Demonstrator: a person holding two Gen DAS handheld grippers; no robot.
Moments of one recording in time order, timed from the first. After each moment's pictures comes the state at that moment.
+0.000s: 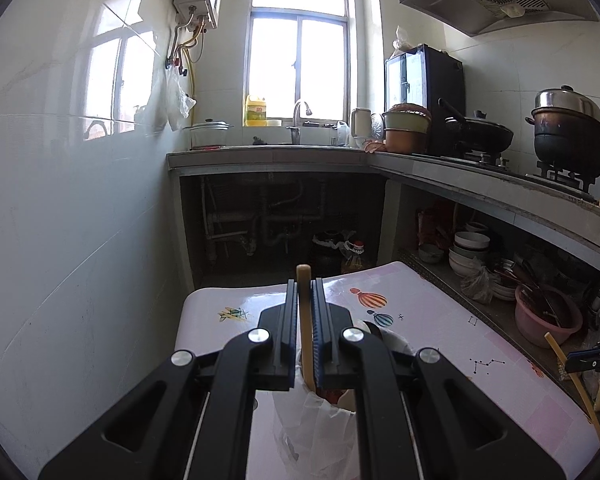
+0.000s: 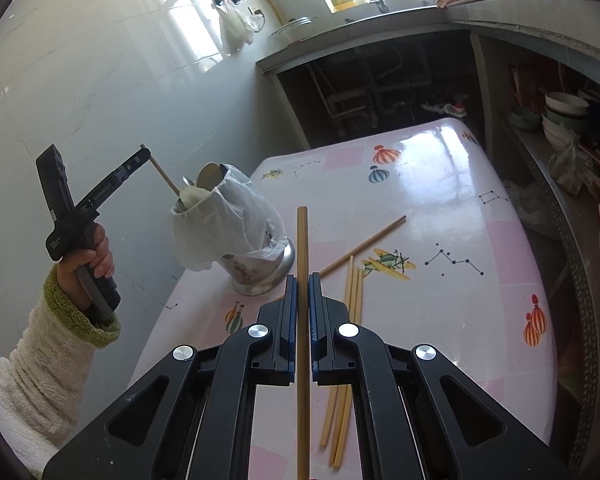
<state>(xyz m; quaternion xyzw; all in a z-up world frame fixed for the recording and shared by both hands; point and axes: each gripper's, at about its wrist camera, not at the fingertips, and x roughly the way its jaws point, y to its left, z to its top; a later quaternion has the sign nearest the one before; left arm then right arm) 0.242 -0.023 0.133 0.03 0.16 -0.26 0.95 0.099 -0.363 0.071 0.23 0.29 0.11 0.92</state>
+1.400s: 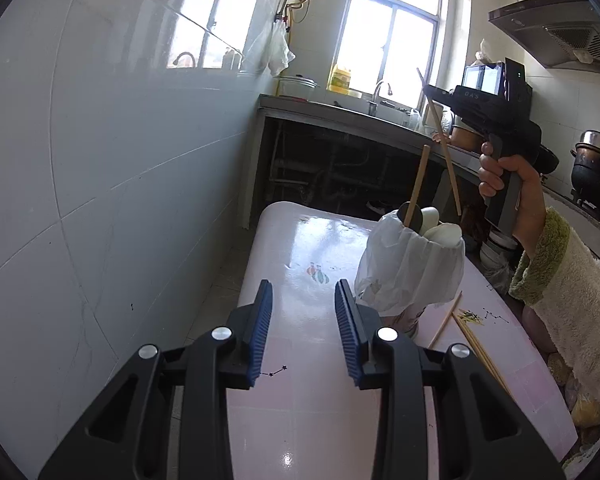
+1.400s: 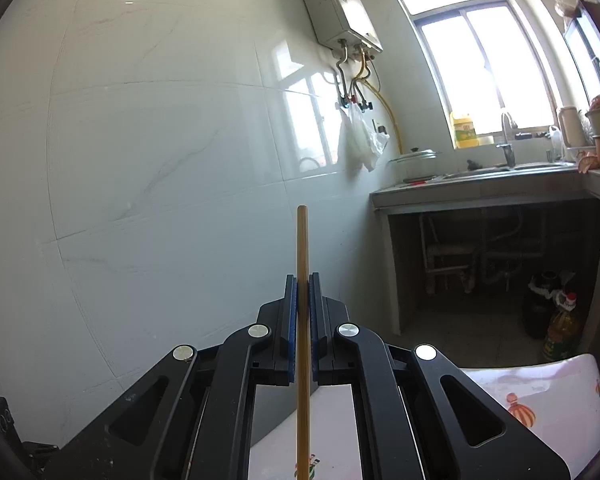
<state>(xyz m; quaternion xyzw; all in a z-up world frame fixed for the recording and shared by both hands) 0.125 0.118 0.073 -0.06 0.25 -0.15 0.96 0.370 -0.265 0.218 0.12 0.04 0.21 0.97</state>
